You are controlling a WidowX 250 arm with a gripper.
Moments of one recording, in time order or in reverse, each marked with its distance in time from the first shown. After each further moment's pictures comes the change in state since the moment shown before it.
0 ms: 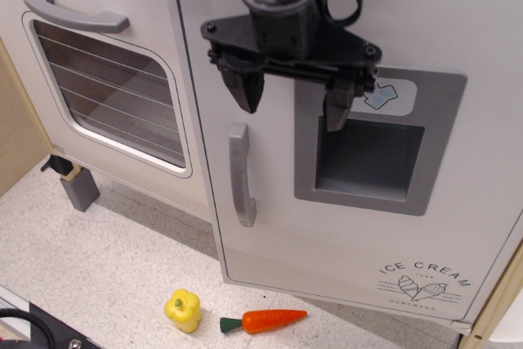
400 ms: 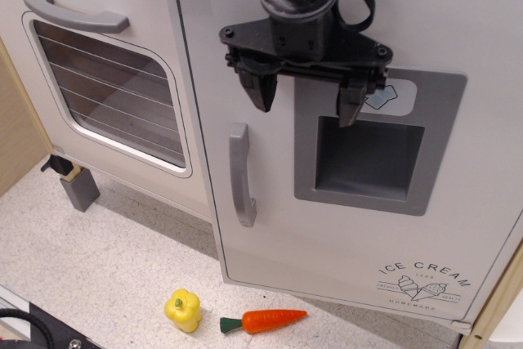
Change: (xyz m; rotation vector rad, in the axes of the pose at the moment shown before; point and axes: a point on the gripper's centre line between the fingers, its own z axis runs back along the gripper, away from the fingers) arm 0.014 -0.002 -0.014 0.008 -0.013 0.056
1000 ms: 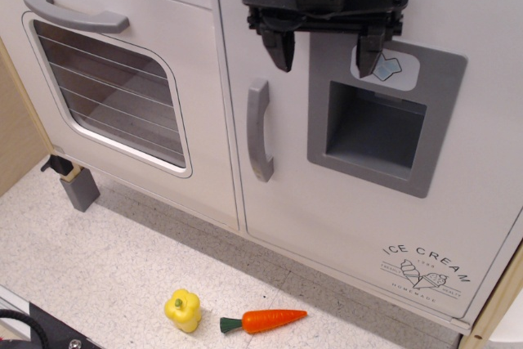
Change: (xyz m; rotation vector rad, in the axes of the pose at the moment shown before) arm 0.039 -0.005 -0.005 -0.018 -0.024 0.079
